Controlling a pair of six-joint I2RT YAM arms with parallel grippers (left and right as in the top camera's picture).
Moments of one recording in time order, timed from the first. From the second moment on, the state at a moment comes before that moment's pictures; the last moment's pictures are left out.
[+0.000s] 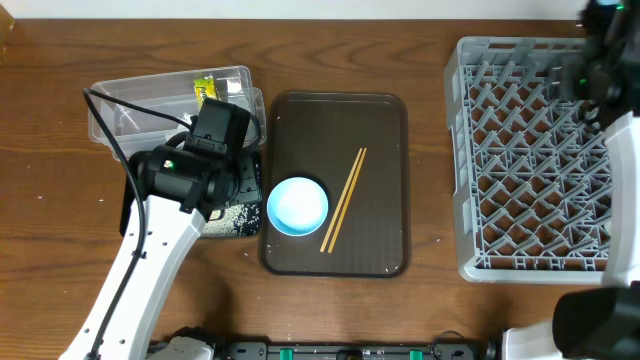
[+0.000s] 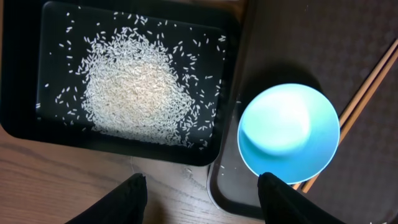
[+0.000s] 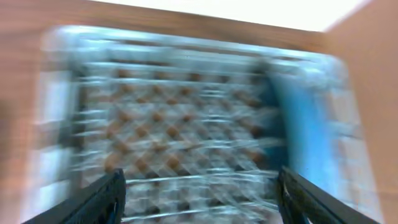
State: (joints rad) left arm -0.29 1.33 1.27 -1.20 -0.14 -0.46; right arm -0.15 1.66 1.72 -0.89 0.11 -0.22
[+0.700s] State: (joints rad) left arm -0.29 1.33 1.27 -1.39 -0.38 -0.62; right arm 0.48 1.85 1.49 -0.87 -0.28 0.06
